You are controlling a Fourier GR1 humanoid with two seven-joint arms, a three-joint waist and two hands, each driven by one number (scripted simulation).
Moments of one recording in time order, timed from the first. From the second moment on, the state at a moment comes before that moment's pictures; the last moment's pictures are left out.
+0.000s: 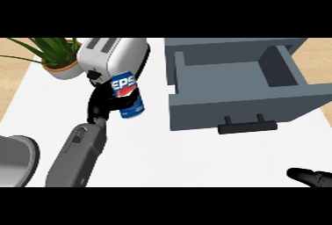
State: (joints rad) left arm -0.50 0.07 0.03 -0.91 0.11 0.32 0.08; right arm 0.01 -0.10 -0.26 -2.20 -0.07 0.10 0.32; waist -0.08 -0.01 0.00
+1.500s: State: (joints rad) left arm -1.51 0.00 -0.18 -0.52 0.24 0.66 0.22; right arm -0.13 -0.22 -0.23 -2.21 0.05 0.12 0.32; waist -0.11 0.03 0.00
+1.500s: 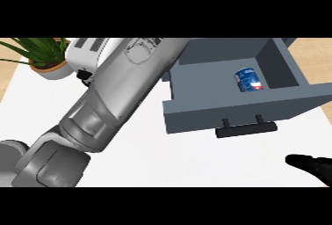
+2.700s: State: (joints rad) left arm -1.60 0.00 -0.16 -0.36 0.39 0.62 0.06; right arm -0.42 -0.29 0.12 -1.59 0.79 -0.04 0.07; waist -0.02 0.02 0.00
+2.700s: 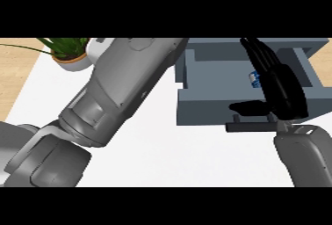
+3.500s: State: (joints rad) left arm -1.53 0.11 -0.14 -0.44 0.37 0.56 0.12; right arm -0.73 -0.18 0.06 -0.88 1.01 -0.44 -0.06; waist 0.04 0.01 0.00
